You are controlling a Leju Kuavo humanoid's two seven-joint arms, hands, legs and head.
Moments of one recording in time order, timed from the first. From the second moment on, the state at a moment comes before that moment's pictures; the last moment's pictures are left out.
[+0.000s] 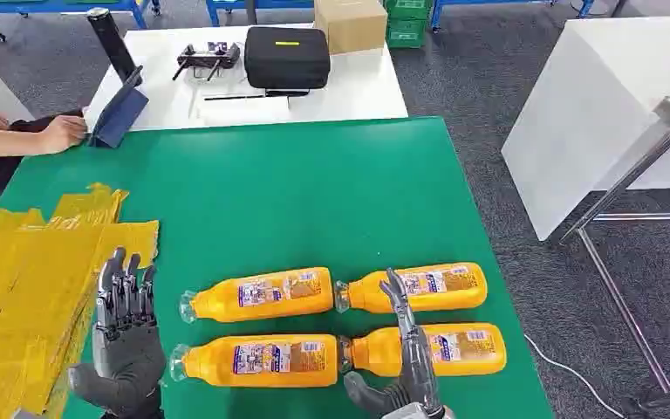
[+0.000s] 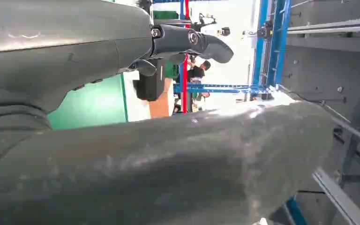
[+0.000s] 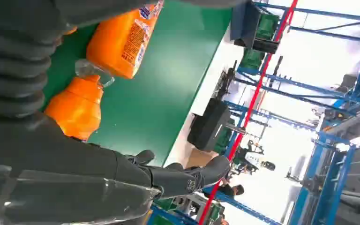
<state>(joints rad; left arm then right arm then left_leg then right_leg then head) 0.31 -0.22 -0.11 -1.84 -0.18 -0.02 -0.66 0.29 0.02 0.54 -1.75 0.29 -0.36 -0.48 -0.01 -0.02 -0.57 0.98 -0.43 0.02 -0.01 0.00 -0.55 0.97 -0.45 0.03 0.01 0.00</state>
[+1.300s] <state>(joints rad) 0.21 -0.22 -0.11 -1.72 -0.18 -0.15 -0.66 0.01 -0.03 0.81 -1.38 0.76 -0.10 -0.04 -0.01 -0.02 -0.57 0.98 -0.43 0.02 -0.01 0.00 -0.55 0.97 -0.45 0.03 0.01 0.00</state>
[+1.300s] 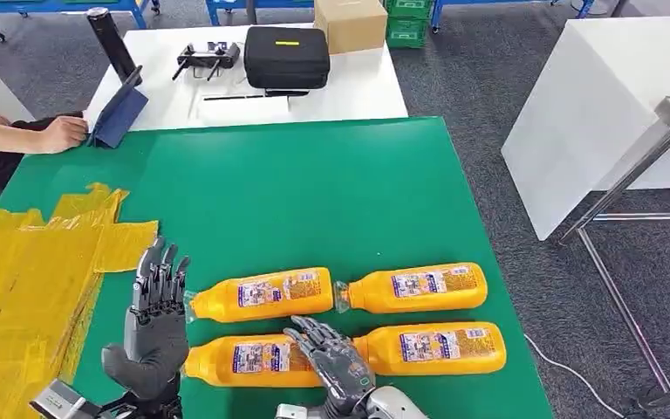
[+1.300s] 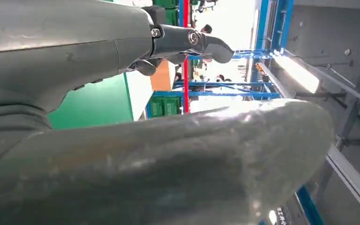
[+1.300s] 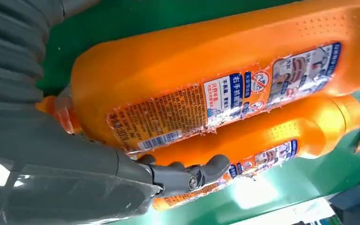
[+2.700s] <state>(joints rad) 0.17 -0.27 -0.07 -1.88 -0.09 0.67 -0.66 -0.22 0.02 0.91 -1.13 0.69 0.04 0.05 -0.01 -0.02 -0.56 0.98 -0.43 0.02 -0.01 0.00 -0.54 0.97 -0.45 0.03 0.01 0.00</state>
